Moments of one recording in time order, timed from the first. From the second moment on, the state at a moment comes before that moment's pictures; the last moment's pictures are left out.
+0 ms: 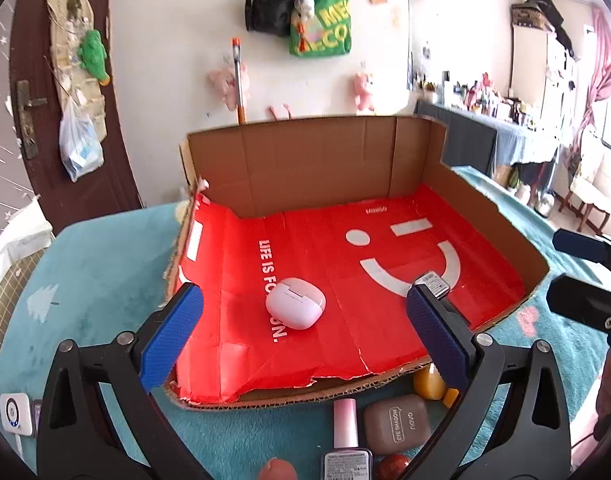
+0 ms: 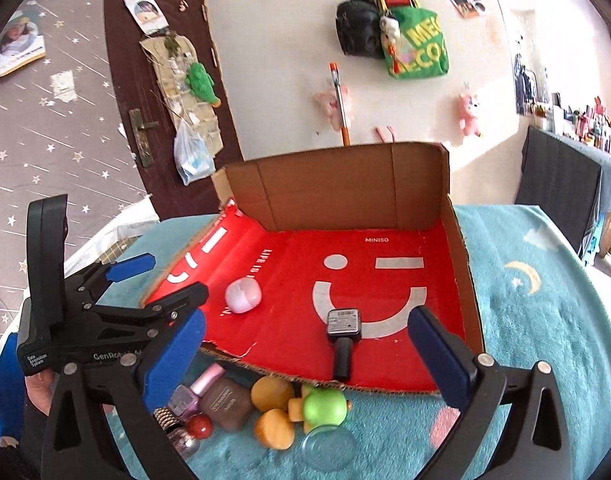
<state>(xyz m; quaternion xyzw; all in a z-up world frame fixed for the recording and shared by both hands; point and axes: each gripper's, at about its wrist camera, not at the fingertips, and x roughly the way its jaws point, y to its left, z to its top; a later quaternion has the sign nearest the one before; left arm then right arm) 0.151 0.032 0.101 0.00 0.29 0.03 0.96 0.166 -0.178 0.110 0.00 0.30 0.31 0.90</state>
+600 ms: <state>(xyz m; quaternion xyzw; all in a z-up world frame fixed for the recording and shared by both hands) 0.080 0.015 0.094 -0.03 0.29 0.02 0.96 0.099 -0.194 0.093 0.00 0.26 0.29 0.92</state>
